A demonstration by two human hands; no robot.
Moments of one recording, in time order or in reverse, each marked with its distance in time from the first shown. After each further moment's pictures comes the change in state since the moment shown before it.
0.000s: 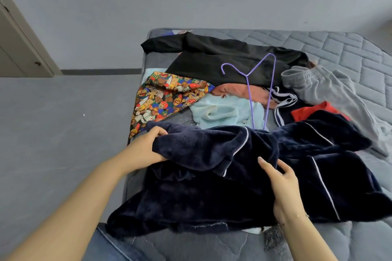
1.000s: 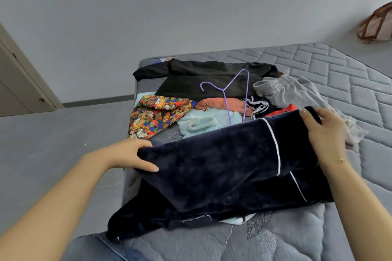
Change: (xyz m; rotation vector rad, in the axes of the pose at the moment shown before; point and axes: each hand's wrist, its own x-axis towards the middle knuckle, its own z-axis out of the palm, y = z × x) left_hand -0.030 0.061 -0.048 0.338 -0.242 -0.022; right_hand 0.013 -0.135 -0.102 -0.344 0.263 -0.795
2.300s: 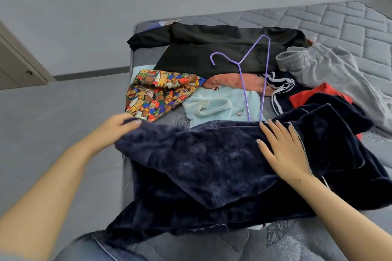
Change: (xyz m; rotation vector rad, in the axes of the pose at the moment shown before) left_hand 0.082 -0.099 0.006 -0.438 0.357 -0.124; right_hand -0.043 0.105 0.118 -0.929 -0.609 -0.356
